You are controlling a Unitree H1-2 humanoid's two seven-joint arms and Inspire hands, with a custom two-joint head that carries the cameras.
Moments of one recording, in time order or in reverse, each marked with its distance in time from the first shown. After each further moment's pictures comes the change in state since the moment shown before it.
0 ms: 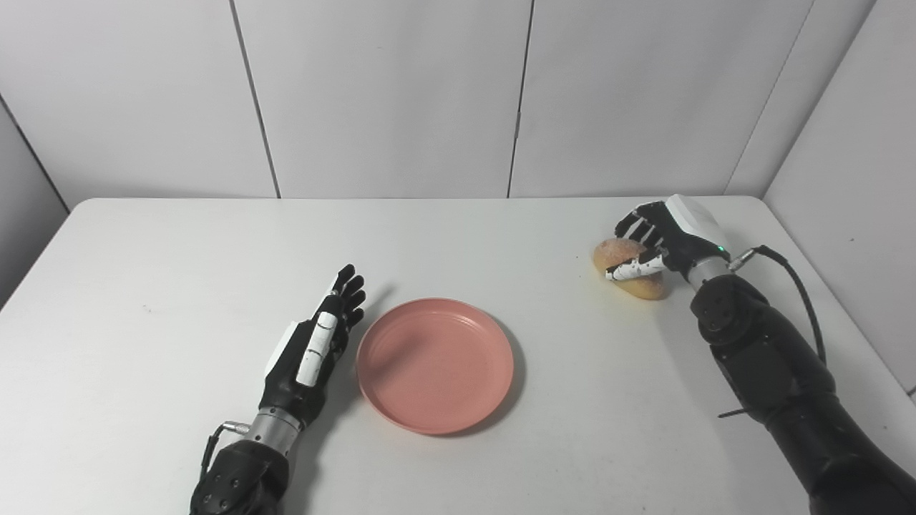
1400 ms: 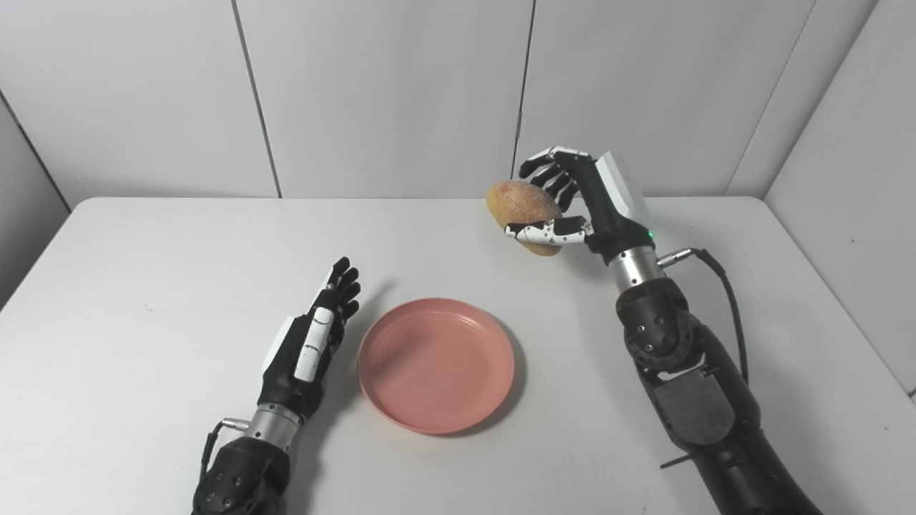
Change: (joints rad) left arm -0.009 -0.017 0.006 0.013 0.018 -0.040 0.019; right arm 0.090 0.220 -0.014 -0.396 0.082 -0.156 -0.073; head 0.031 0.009
